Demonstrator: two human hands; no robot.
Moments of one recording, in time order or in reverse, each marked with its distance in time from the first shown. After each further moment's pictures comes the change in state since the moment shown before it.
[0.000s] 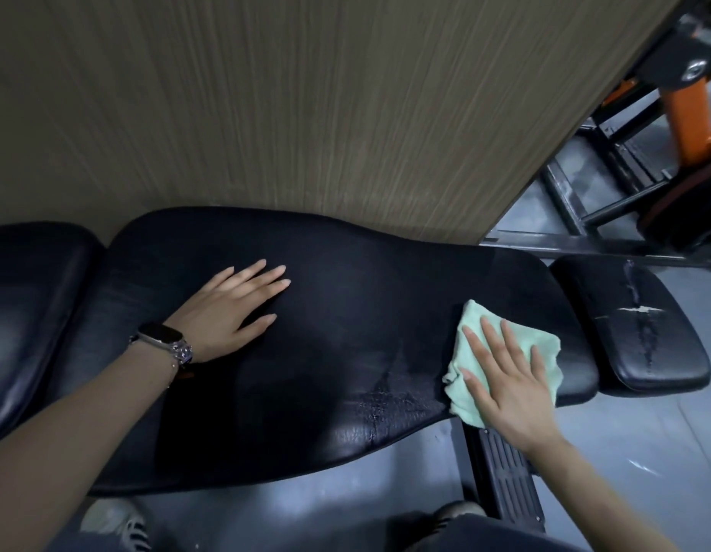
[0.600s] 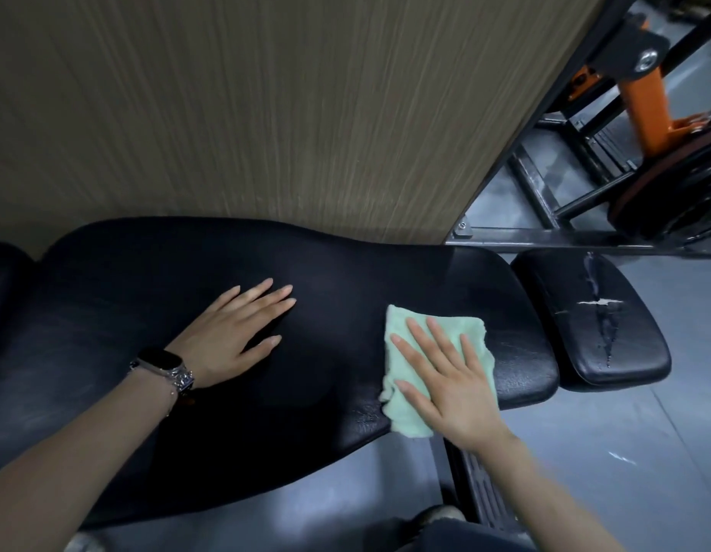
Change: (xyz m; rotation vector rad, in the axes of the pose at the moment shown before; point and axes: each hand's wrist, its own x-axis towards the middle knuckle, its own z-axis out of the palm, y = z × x) left_hand 0.036 0.062 0.016 -0.016 0.003 0.092; right_hand 0.012 0.000 0.002 -0.004 0.003 -0.248
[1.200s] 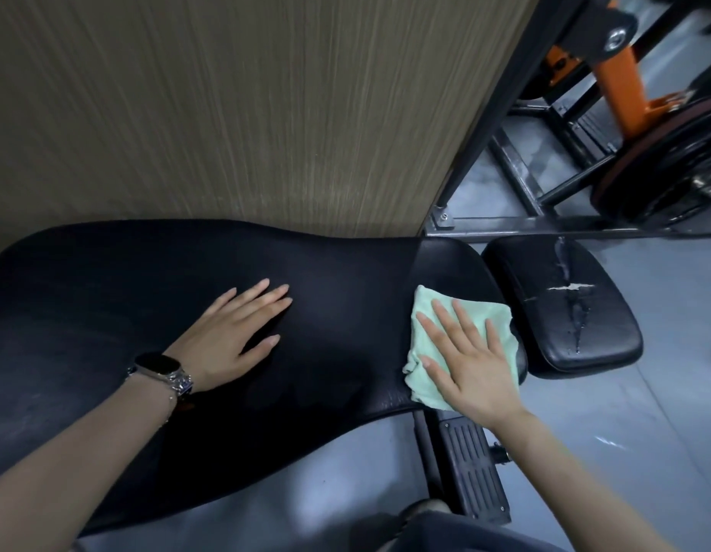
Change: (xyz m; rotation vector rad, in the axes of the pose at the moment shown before) left_hand 0.031 0.042 0.010 -0.040 -0.021 -0.005; right_hand -0.016 0.073 -0.005 0.029 0.006 0.130
